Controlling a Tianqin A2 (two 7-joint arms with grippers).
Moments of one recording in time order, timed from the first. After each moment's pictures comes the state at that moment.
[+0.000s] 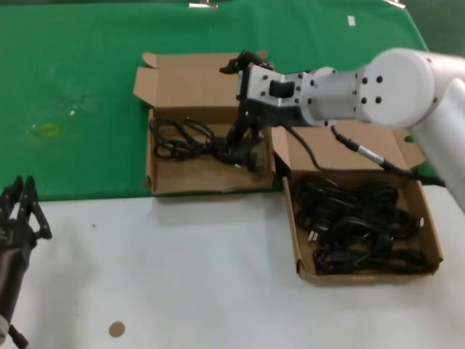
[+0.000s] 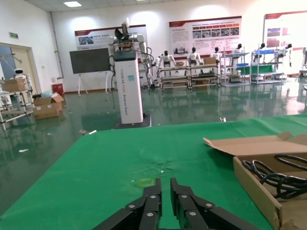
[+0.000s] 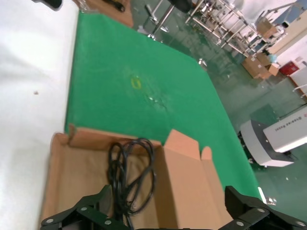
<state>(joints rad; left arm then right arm) 0.00 -0.30 1.60 -1.60 -1.80 0.00 0.00 1.02 0.31 -2.13 1.09 1.06 -0.82 0.18</state>
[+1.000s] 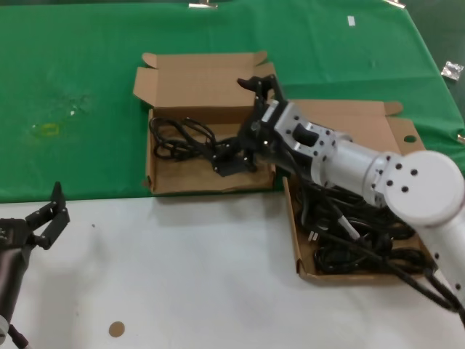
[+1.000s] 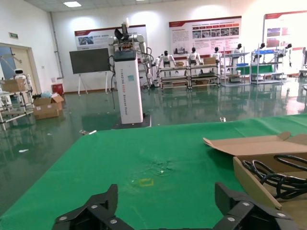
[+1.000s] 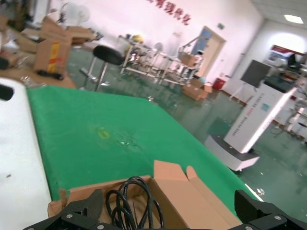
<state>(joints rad) 0.00 -0.30 1.60 -1.60 -1.80 0.00 0.00 0.65 0.30 -1.94 1.28 1.33 -0.52 0.11</state>
